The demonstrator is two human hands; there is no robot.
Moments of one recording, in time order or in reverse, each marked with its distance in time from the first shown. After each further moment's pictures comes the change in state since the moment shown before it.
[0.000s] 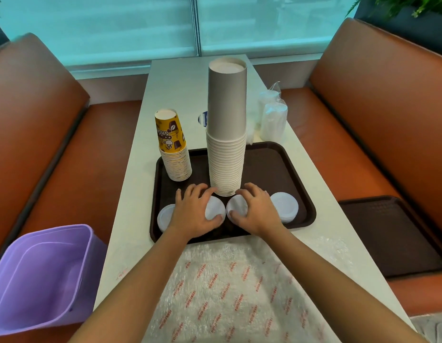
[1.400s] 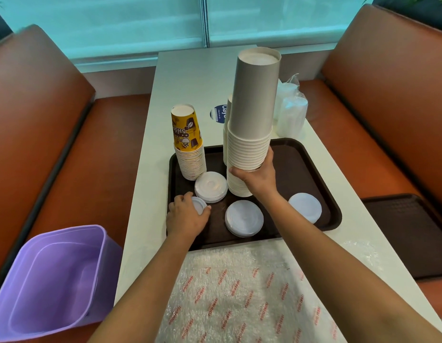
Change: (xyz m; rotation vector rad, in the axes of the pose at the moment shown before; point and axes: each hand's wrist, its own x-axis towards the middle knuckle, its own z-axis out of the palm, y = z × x) left_hand 0.003 -0.050 0.025 -0.215 0.054 -0.515; right_hand 0.083 -0.037 0.006 0.840 0.321 0.239
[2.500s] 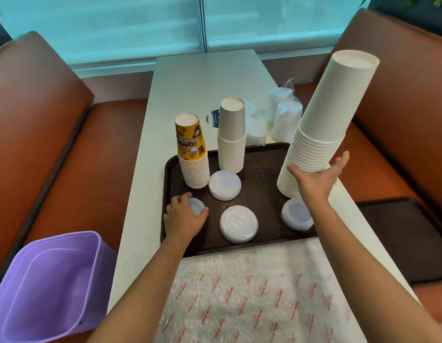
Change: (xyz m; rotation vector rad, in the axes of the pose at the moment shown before) left_hand 0.009 0.010 0.002 -0.025 0.021 -0.018; right_hand 0.014 0.015 -0.101 -0.050 0.468 0.069
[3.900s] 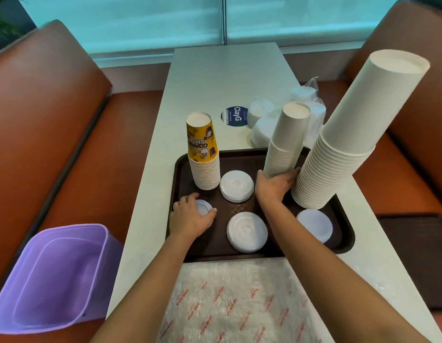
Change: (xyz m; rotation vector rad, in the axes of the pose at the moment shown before) left_hand 0.011 0.005 -0.006 0.059 -0.074 -0.049; right_hand -0.036 -0.003 0.111 -0.079 -0.165 0.286
